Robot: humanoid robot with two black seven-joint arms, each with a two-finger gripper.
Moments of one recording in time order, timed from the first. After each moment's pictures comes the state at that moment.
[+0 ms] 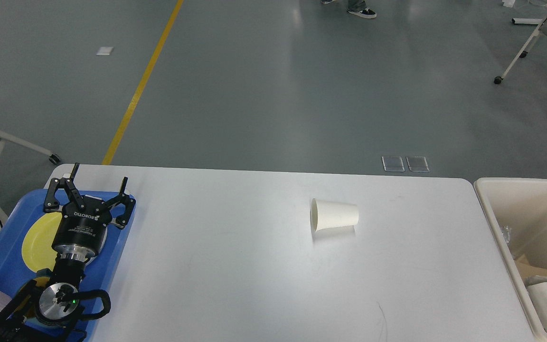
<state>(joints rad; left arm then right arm) -0.22 0.19 -1.32 -0.88 0.07 -0.53 -0.28 1.40 -0.84 -1.17 0.86 0.18 0.34 -0.29</state>
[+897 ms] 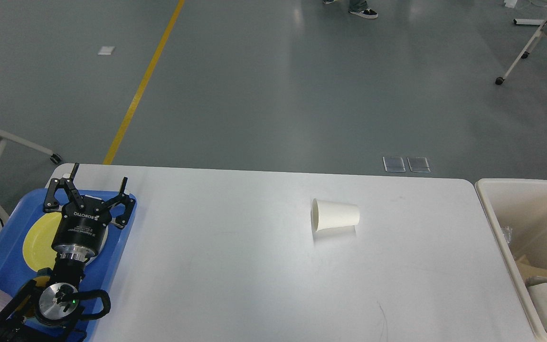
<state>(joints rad) -0.22 0.19 -1.32 -0.88 0.07 -0.53 -0.28 0.57 -0.43 -0.90 0.02 0.19 -0.10 -0.29</state>
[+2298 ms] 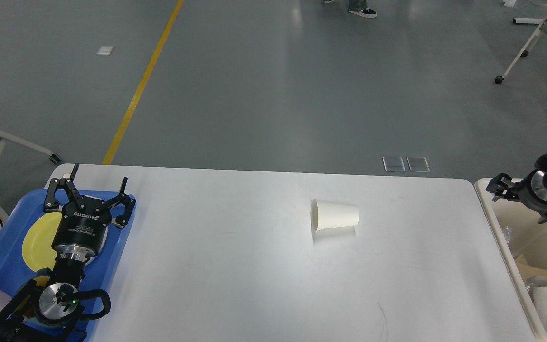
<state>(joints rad) -0.22 0.19 -1.32 -0.88 0.07 -0.53 -0.28 1.35 -0.50 -1.01 0.59 -0.05 0.50 -0.33</state>
